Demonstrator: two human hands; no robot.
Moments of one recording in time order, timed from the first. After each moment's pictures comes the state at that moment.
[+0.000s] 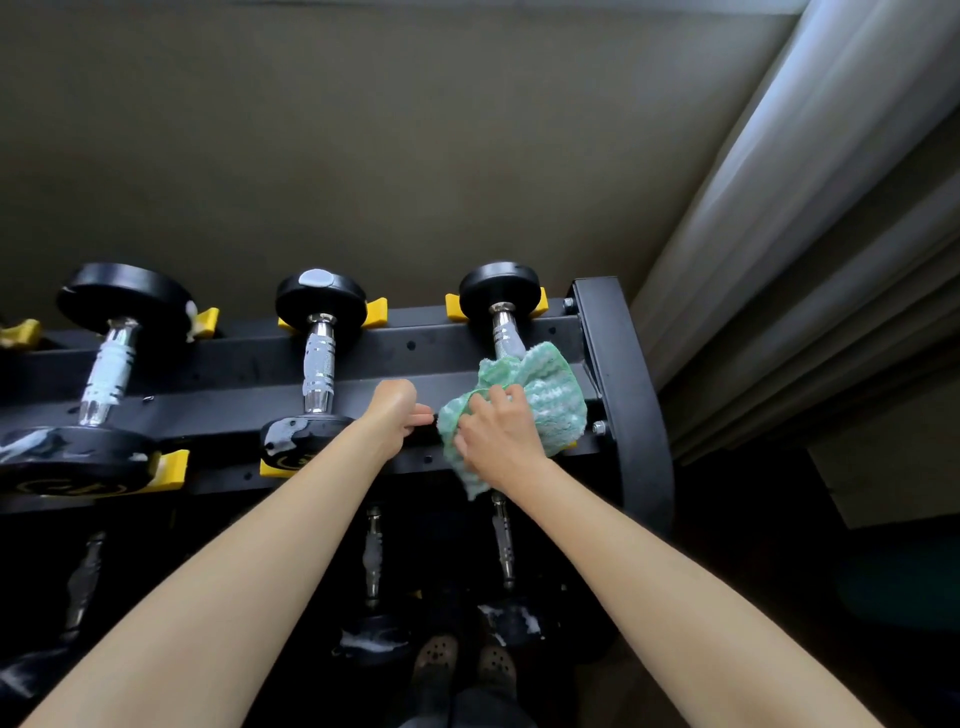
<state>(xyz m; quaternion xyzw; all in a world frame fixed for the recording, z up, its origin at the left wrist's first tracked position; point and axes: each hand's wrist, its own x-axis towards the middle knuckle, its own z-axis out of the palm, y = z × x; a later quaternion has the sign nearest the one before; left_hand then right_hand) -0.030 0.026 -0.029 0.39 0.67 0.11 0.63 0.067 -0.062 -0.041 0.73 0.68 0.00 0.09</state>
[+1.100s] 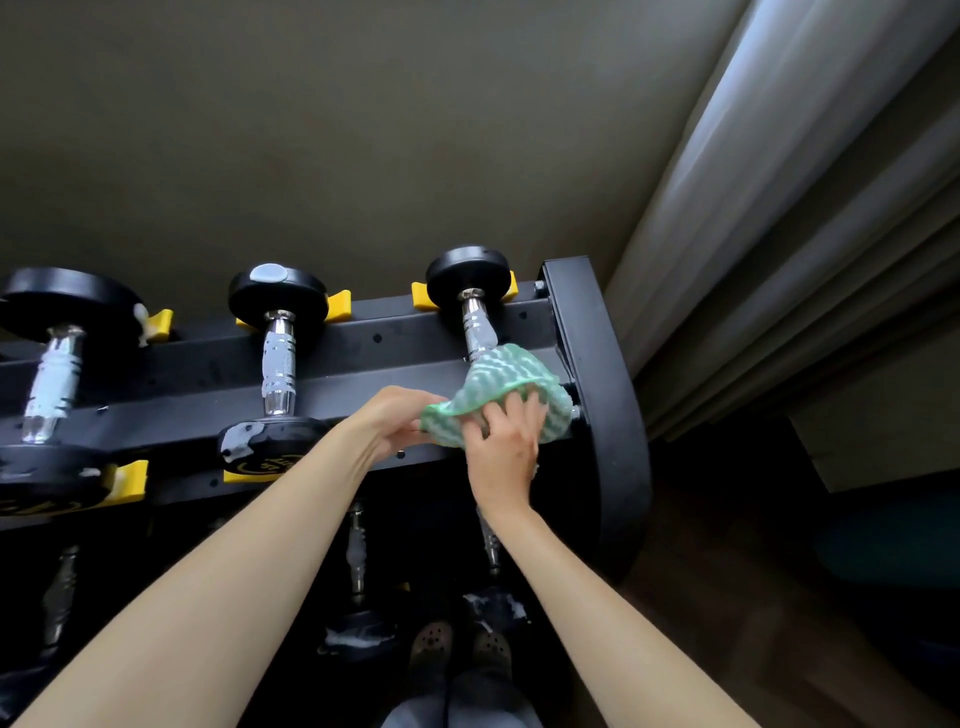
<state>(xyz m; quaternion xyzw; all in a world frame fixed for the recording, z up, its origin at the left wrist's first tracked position) -0.011 0.009 -0.032 0.43 0.56 0.04 0.71 0.057 -0.101 -0.044 0.83 0.36 -0.13 -0.41</state>
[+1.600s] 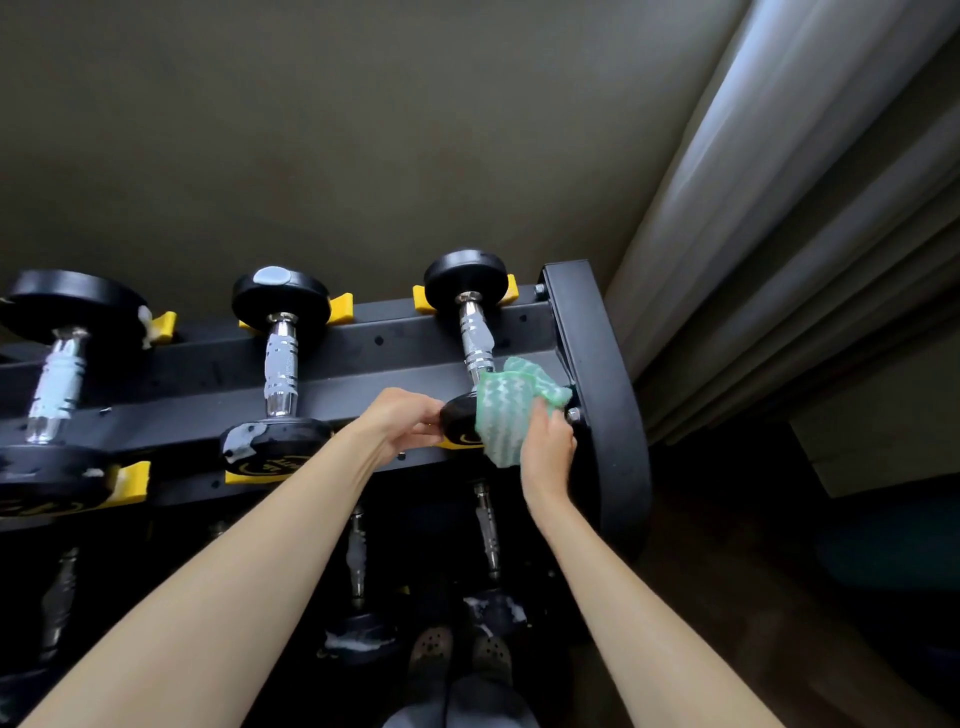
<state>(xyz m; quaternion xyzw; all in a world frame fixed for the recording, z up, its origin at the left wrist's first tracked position) -0.011 0.006 -0.032 0.44 0.58 0.04 0.69 0.096 -0.107 -0.042 0.81 0.10 -0.29 -0.49</state>
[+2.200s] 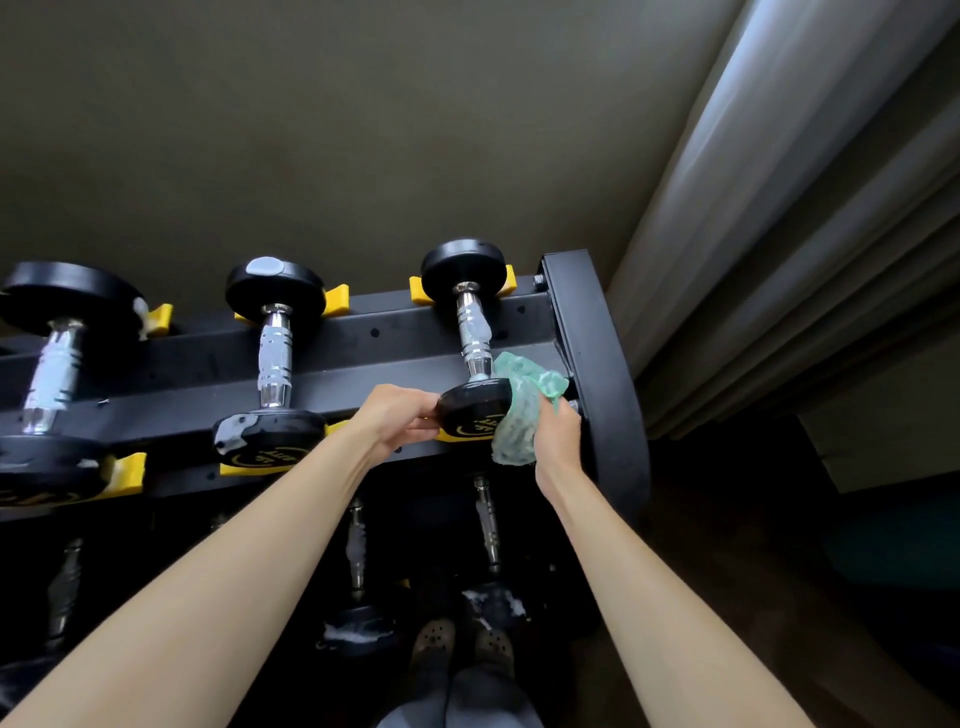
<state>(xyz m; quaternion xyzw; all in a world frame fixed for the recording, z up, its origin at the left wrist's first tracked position) -0.011 -0.005 -0.030 0.45 0.57 0.08 0.68 0.120 -0.104 -0.057 0.73 0.02 -0.39 -0.56</state>
